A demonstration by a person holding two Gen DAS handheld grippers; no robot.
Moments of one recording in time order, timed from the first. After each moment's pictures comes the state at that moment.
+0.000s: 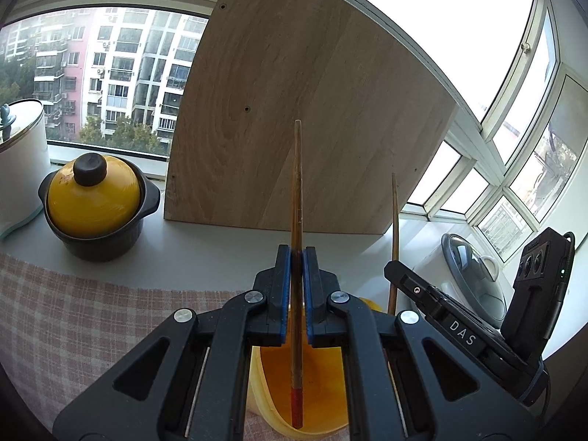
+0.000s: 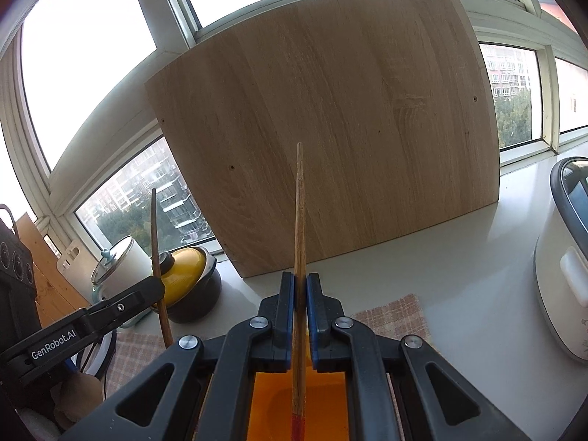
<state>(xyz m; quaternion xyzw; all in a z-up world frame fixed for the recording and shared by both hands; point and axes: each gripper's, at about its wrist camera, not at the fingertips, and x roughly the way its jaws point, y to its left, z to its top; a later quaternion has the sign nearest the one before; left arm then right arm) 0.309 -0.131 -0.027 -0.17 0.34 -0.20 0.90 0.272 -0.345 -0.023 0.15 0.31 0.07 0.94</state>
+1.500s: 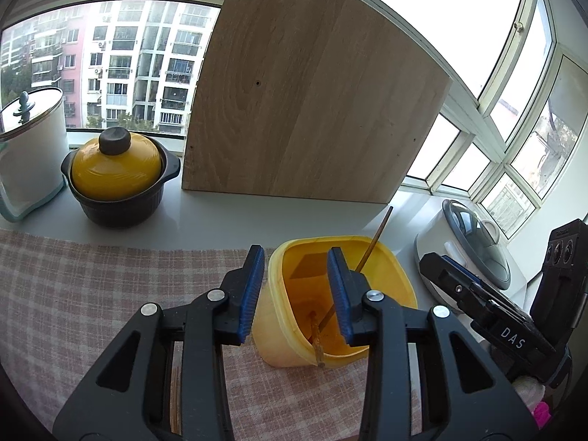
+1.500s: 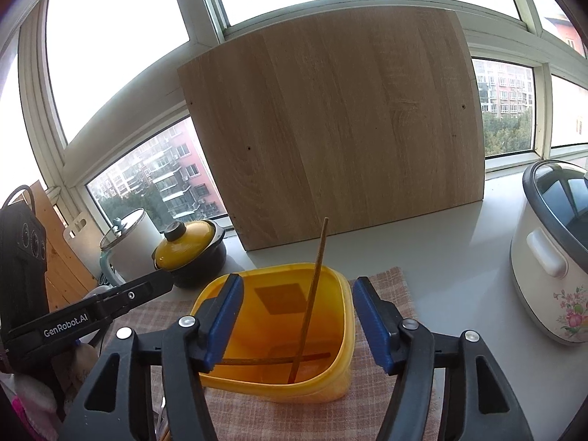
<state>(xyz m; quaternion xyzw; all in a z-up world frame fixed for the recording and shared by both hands) 0.267 -0.113 -0.033 -0.14 0.36 -0.20 0.90 0.211 -0.340 -0.017 0.12 0.30 0.07 0.94</state>
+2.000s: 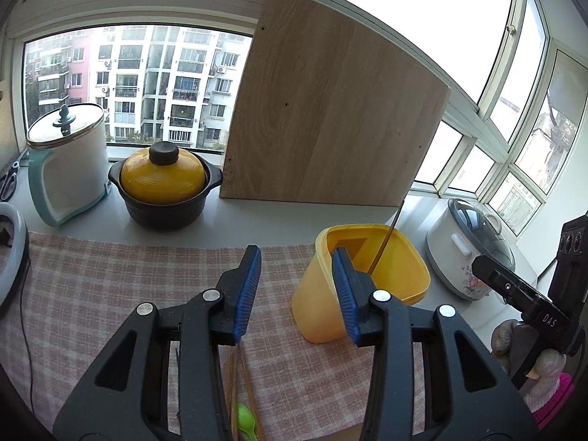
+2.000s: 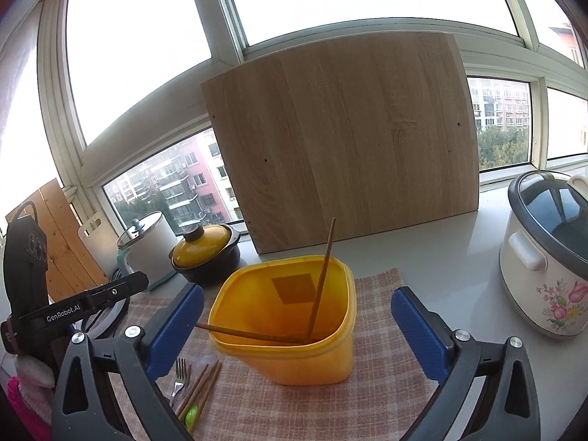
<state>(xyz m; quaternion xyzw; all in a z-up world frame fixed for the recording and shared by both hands) 0.221 -0.061 -0.020 -0.12 0.33 -0.18 0.92 0.165 -0.336 -0.002 0.10 0.28 0.08 0.95</state>
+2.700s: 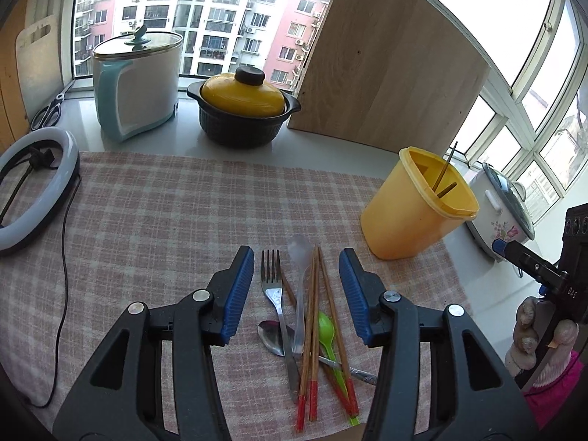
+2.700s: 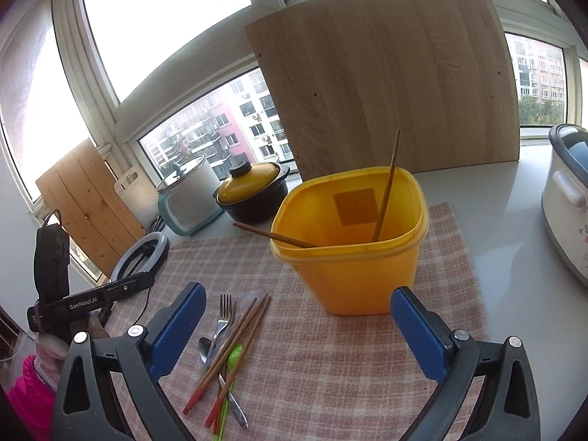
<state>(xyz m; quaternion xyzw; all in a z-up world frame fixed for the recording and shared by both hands) 0.169 0.021 -0.078 -0.13 0.42 -0.14 0.89 0.140 -0.294 -0.045 0.12 0.37 0.18 0.90</state>
